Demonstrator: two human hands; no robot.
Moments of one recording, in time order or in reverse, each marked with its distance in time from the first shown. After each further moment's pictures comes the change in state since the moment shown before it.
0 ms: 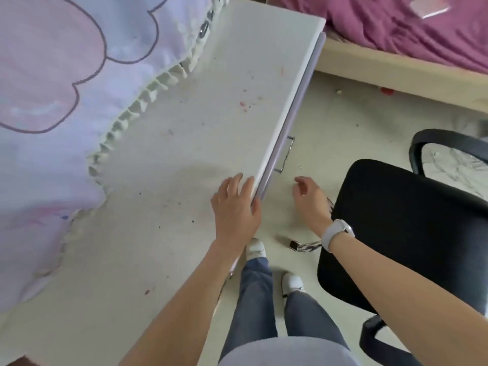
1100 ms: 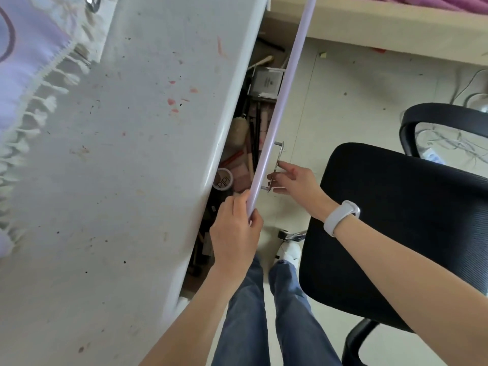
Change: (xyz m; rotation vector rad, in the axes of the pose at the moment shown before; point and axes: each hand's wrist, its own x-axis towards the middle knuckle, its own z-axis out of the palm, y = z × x) left_hand 0.030 0.081 0.068 -0.160 0.121 0.009; right_hand 0.096 0.043 -0.046 0.439 -0.321 0.215
